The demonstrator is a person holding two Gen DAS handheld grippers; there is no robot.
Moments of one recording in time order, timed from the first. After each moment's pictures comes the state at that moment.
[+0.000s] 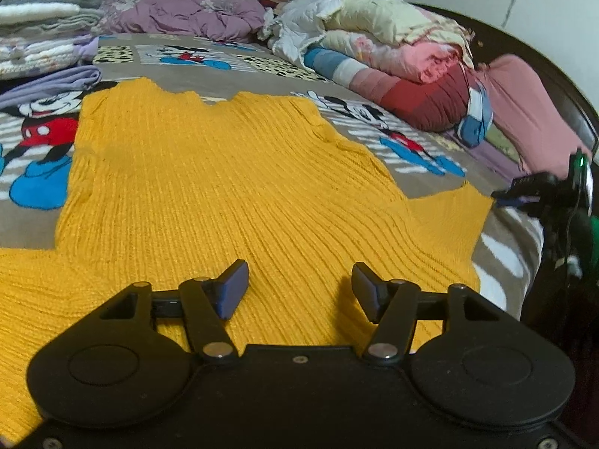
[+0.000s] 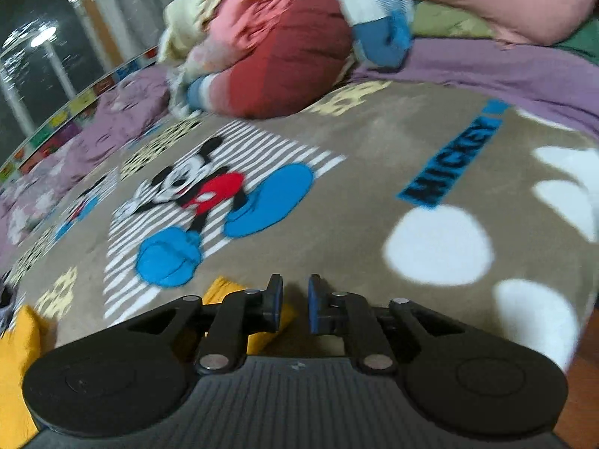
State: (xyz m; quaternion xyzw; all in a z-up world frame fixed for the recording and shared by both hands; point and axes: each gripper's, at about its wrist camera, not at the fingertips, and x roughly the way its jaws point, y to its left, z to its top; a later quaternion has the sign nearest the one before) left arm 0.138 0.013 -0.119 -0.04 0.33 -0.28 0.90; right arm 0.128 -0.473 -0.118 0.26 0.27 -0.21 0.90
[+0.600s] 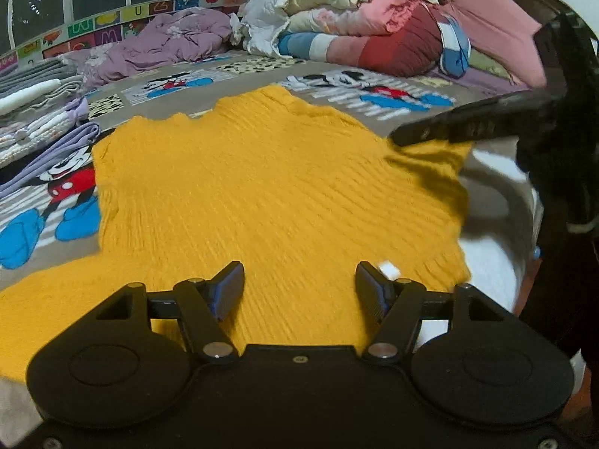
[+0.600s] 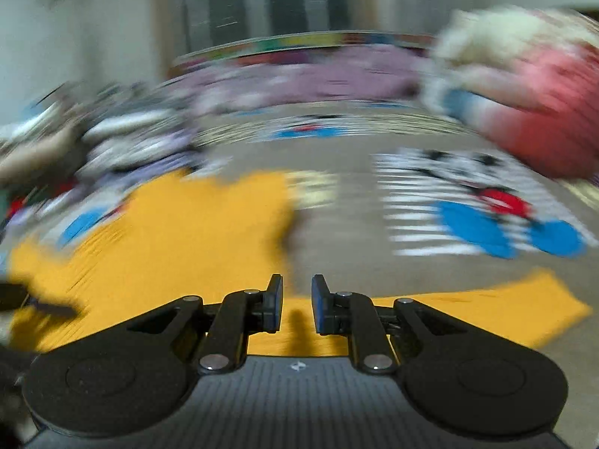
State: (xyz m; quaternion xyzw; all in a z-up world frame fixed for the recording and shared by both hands) left arm 0.079 0.009 -0.117 0.10 0.31 -0.27 0.91; right arm 0.108 -0.237 -0.089 0.01 0.27 0.16 0.95
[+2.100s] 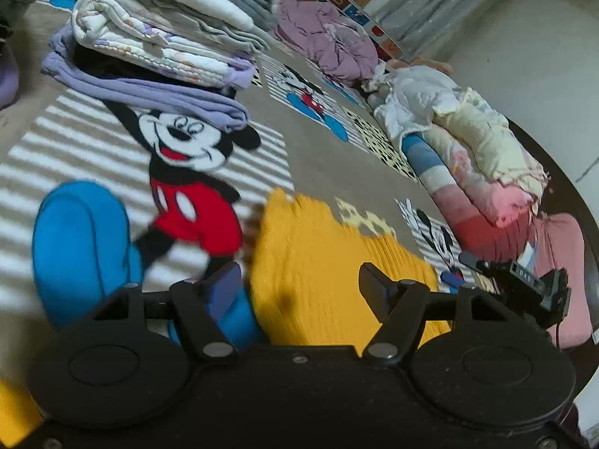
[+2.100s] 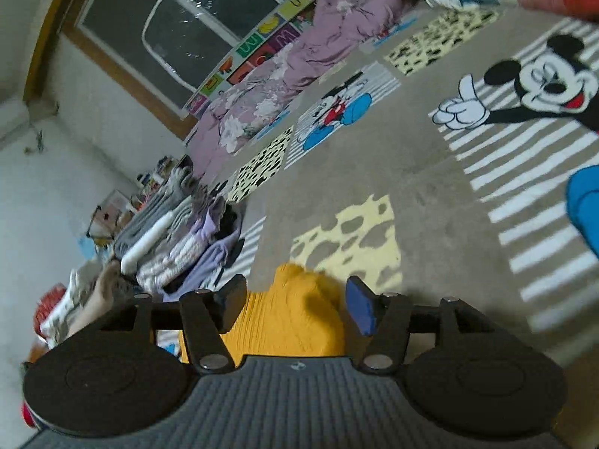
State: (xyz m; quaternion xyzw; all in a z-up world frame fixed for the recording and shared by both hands) left arm 0.278 0.169 -0.075 -0.27 0.35 -0.18 0.88; right arm 0.321 -0.294 -0.093 0.35 0.32 0.22 0.85
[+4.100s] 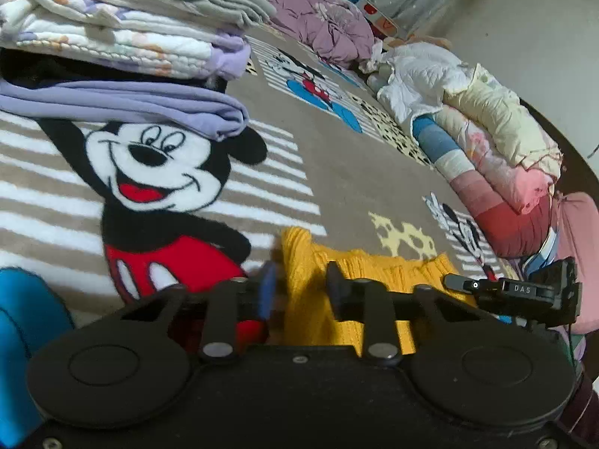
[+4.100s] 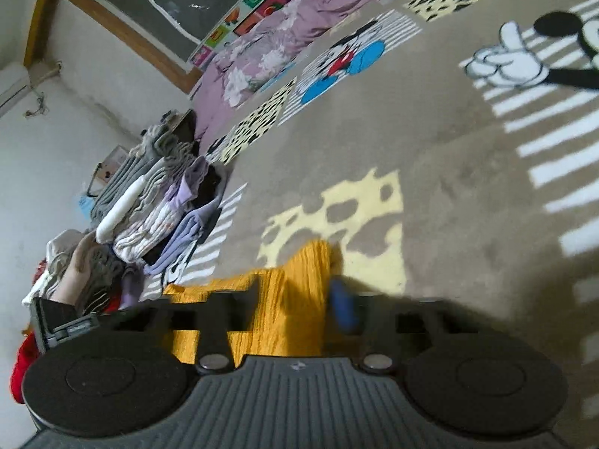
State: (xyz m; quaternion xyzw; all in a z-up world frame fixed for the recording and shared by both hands) left arm 0.359 0.147 -0.113 -0.22 0.36 -0.20 0.88; right arm 0.386 -0.265 -0.145 0.31 0.38 0.27 0.83
